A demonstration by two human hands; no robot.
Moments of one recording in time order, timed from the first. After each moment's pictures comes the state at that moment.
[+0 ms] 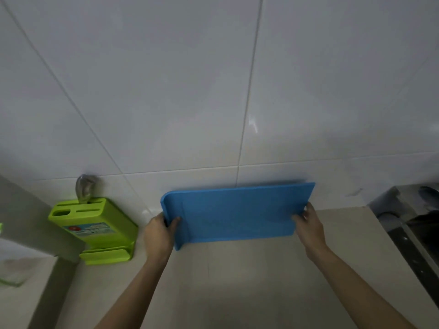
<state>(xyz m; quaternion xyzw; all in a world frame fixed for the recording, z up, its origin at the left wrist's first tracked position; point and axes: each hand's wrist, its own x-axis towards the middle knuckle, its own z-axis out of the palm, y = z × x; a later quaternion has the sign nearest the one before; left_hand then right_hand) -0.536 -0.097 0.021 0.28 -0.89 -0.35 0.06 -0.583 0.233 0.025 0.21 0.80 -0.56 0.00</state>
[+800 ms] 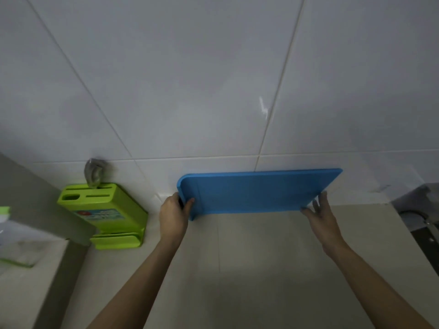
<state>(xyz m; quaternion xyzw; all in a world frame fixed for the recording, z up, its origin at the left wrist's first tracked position) -0.559 -0.102 0.002 0.25 -0.90 -0.36 0.07 -0.598 0.237 -0.001 0.15 0.81 -0.56 0.07</state>
